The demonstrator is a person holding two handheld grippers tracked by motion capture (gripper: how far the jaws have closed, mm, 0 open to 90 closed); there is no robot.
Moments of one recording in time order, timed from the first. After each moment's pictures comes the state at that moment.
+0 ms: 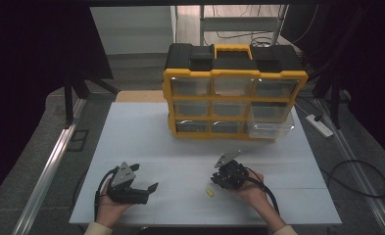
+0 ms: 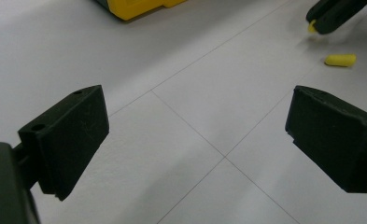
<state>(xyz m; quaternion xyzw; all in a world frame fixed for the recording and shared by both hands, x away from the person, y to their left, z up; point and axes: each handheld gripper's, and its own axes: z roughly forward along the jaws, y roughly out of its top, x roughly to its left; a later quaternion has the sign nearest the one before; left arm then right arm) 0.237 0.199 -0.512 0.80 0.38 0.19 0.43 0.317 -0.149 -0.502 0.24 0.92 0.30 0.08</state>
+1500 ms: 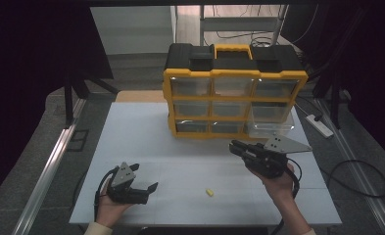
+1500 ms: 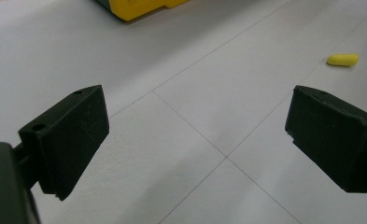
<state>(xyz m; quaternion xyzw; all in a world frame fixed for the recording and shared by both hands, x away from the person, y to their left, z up) 0.237 0.199 -0.512 0.80 0.38 0.20 0.43 0.290 -0.214 -0.392 0.24 0.75 0.59 0.17</state>
